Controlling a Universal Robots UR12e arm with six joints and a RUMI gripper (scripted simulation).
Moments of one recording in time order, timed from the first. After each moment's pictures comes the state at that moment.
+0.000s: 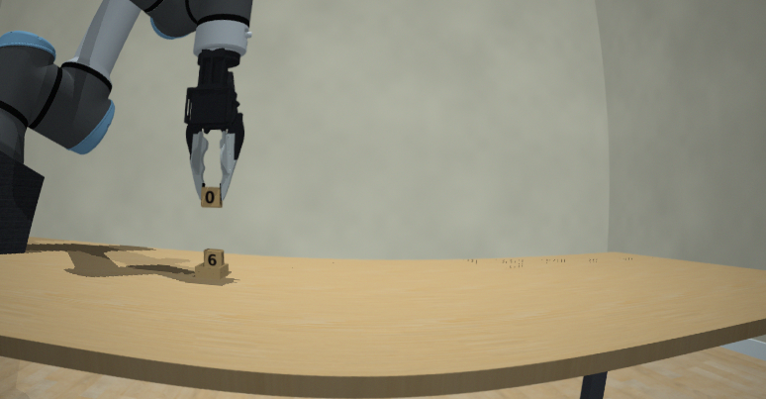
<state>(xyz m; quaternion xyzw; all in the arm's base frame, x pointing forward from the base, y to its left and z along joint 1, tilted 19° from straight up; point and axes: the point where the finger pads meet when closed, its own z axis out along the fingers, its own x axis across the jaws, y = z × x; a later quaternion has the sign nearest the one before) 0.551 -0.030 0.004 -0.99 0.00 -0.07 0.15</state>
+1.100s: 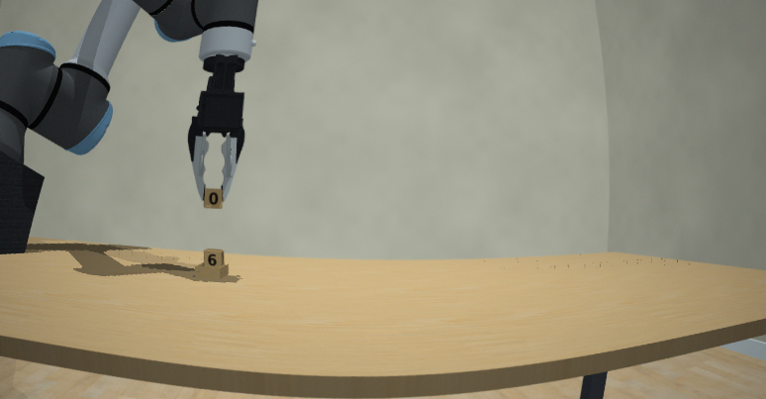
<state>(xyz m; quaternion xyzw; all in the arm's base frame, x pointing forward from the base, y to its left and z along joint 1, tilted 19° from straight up) 0.546 -0.002 0.011 -0.98 -0.14 -0.08 0.15</state>
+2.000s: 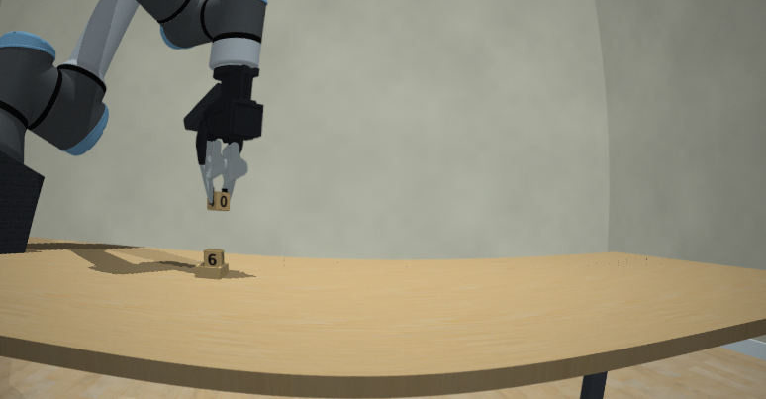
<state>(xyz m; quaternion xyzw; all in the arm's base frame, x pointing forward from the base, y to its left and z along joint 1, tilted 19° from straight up) 0.546 0.041 0.021 -0.90 -0.41 -0.12 0.12</state>
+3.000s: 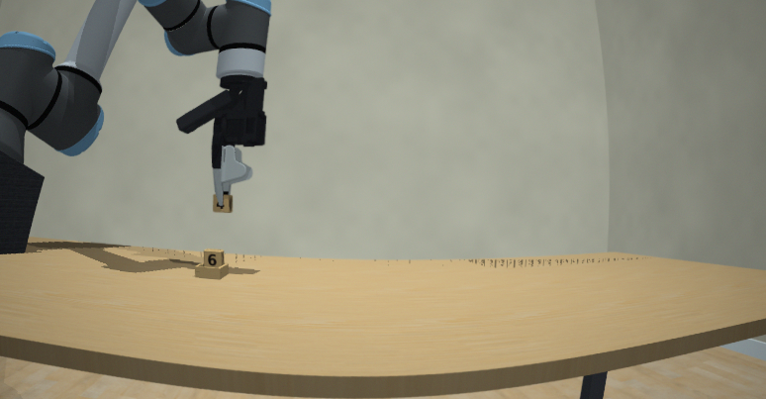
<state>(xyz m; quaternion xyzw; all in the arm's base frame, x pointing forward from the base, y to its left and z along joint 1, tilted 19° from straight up) 0.544 0.085 0.032 -0.73 -0.66 -0.15 0.08</state>
